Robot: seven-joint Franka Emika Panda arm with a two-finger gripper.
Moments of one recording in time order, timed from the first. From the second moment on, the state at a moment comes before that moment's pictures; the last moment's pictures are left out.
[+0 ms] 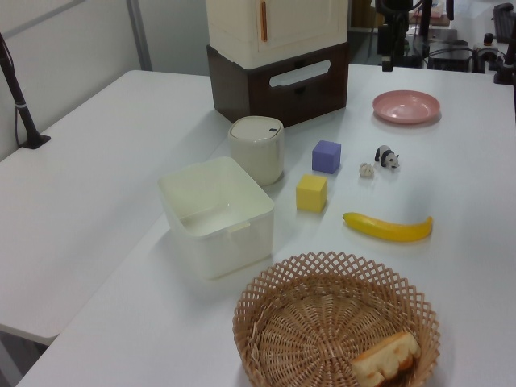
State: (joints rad) arm -0.05 0.03 0.02 -1.60 -0.04 1.56 0.00
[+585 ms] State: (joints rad) arm -0.05 0.03 0.03 -1.60 -0.04 1.56 0.00
